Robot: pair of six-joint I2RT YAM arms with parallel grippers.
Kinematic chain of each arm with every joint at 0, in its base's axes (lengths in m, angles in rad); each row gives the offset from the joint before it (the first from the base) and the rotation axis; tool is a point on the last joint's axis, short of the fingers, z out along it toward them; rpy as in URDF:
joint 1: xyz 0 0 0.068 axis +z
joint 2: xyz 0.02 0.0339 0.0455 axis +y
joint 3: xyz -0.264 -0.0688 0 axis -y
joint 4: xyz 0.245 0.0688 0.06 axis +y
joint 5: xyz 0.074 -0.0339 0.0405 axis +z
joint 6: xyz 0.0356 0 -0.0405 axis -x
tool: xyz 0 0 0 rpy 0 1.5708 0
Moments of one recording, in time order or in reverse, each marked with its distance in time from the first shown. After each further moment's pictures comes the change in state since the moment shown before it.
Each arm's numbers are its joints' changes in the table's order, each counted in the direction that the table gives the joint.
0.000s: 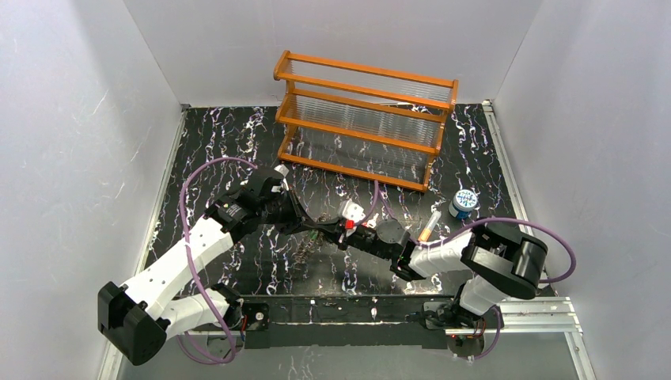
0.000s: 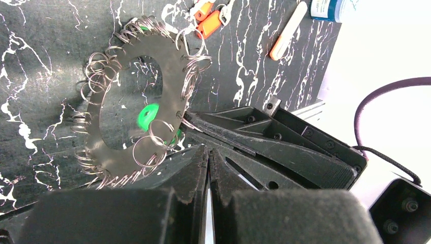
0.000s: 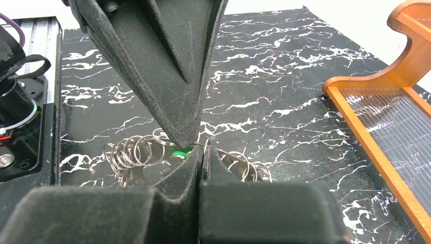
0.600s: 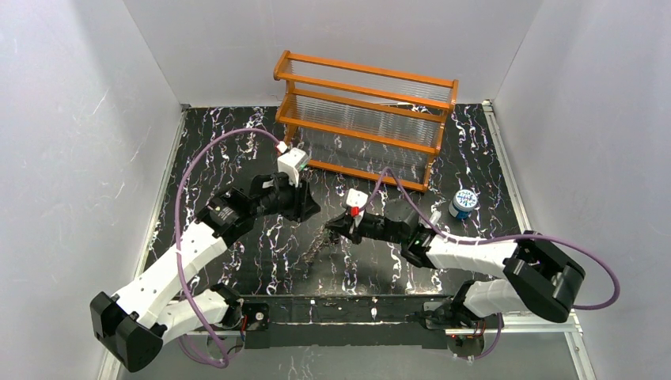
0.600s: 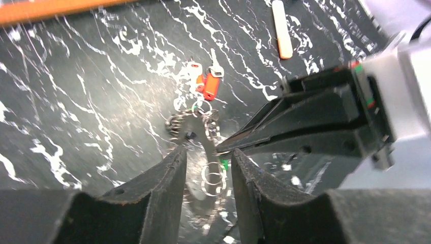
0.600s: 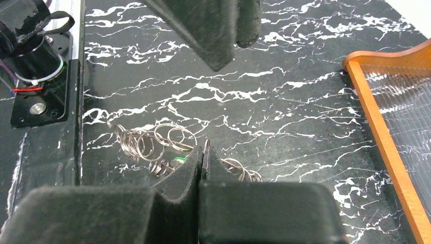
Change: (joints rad) left arm 0.000 -0.039 0.052 -0.167 -0.016 -0.671; right arm -0.127 -0.224 0.053 0.440 0.227 0.034
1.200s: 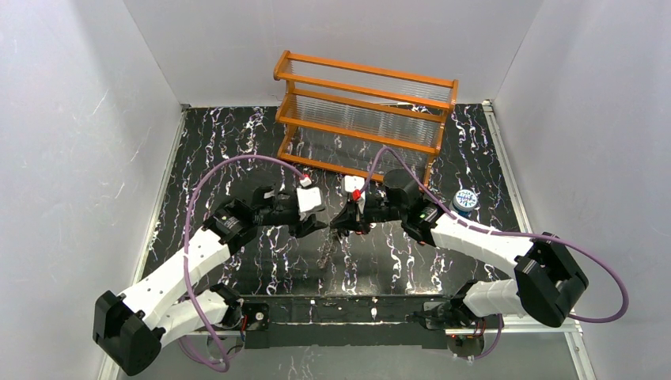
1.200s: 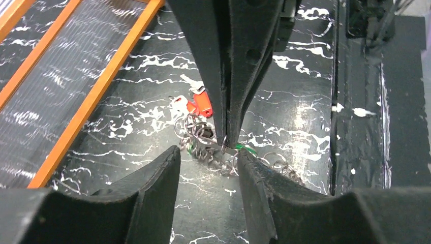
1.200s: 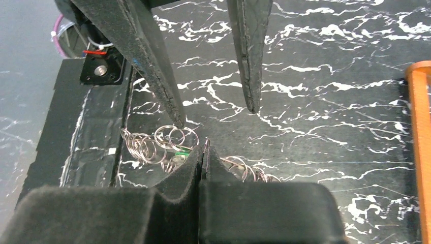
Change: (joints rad) left arm 0.000 -0.044 -0.182 -0.228 -0.360 -0.754; right arm -0.171 -0.026 0.241 0.481 0.422 0.106
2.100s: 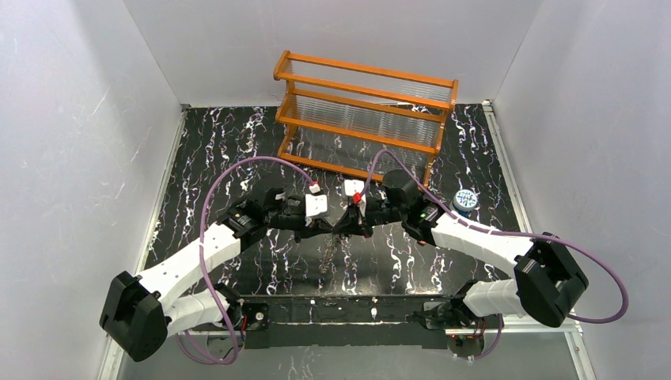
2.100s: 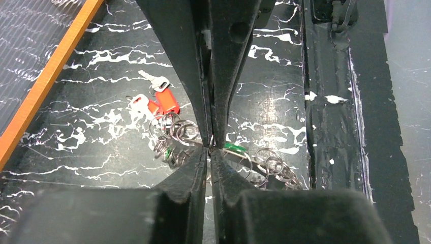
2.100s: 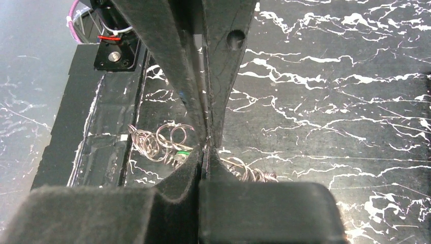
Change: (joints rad) left arm -0.019 0.105 -0.065 -0.063 -0.138 -0.026; right arm 0.000 0.000 0.000 0.079 0.061 0.045
